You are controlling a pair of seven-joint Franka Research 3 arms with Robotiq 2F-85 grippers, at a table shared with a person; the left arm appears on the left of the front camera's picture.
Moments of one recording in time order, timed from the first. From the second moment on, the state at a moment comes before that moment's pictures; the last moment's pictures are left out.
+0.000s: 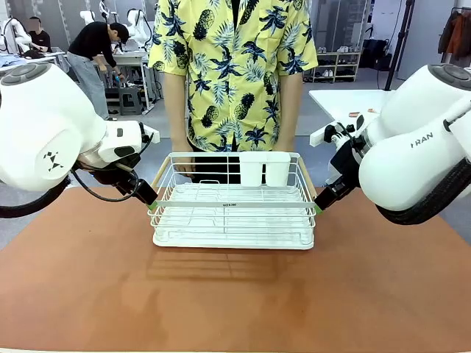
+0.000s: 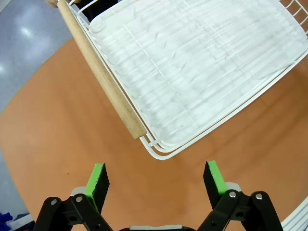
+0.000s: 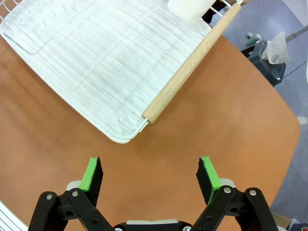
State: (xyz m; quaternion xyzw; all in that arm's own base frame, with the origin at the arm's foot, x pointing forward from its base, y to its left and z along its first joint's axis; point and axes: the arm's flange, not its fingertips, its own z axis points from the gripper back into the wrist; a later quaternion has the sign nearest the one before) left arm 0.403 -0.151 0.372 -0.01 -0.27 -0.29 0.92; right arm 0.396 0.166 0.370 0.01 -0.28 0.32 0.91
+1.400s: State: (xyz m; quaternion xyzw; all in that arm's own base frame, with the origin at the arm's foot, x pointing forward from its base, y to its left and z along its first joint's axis) left arm 0.379 0.064 0.501 -0.56 -0.21 -0.20 0.77; right arm 0.416 -0.017 0.488 0.50 -0.19 0.13 0.84
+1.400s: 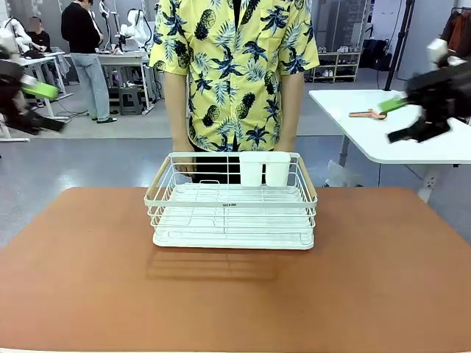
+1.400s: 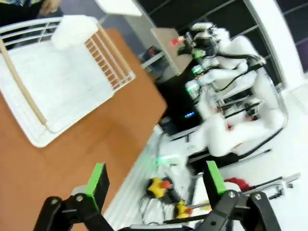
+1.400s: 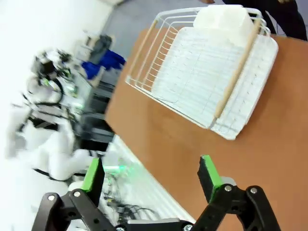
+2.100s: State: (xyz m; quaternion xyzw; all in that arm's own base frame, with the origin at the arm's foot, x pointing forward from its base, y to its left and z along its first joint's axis) left arm 0.314 0.259 0.476 -0.57 -0.21 0.00 0.79; right arm 0.358 -0.245 0.433 0.53 -0.21 -0.09 0.82
